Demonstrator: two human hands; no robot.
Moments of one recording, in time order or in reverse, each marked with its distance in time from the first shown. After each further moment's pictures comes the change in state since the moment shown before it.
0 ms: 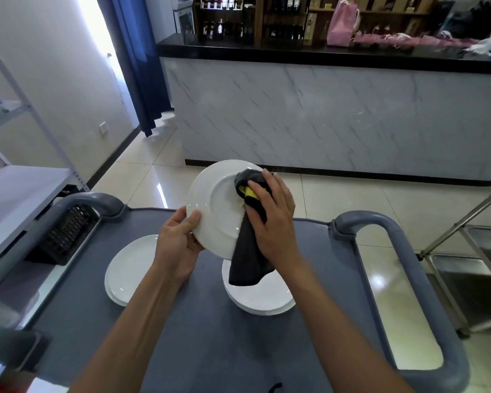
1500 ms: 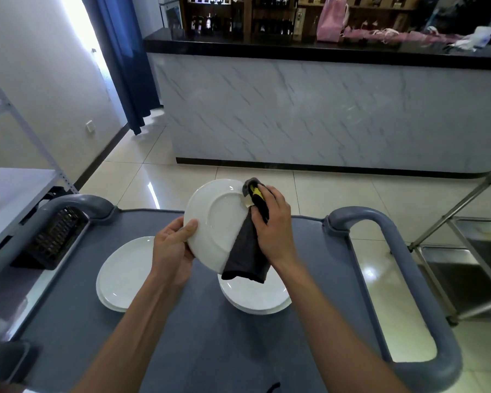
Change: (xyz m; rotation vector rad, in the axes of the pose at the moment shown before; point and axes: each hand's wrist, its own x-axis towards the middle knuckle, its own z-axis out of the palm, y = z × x) left_hand 0.007 -0.019 -0.012 0.077 0.098 -0.002; right_hand -0.012 0.014 0.003 0.096 -0.147 0.418
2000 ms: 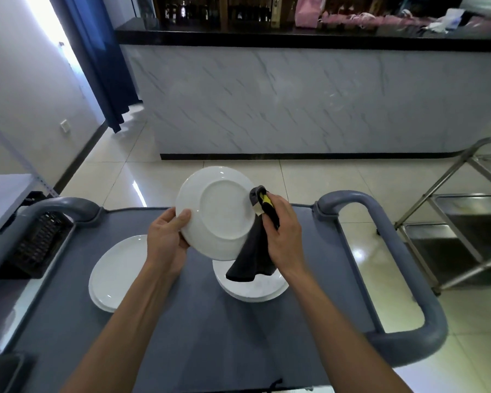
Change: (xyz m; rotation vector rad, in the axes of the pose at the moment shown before) left_hand 0.013 0.003 0.002 0.031 -0.049 0.008; right_hand -0.037 0.021 -0.020 0.038 0.071 0.057
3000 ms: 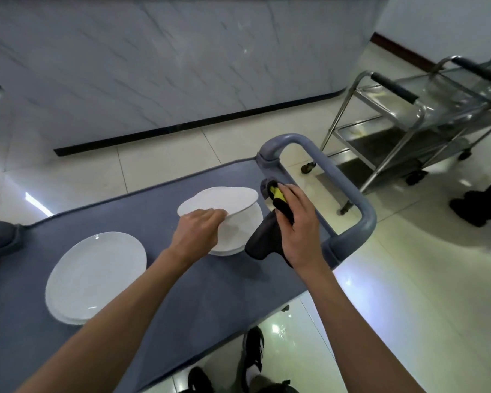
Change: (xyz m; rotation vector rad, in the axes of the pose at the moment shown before) left_hand 0.006 -0.079 -0.003 1.327 -0.777 1.171; right_hand -0.127 -0.028 -0.044 -0.463 0.325 0.110
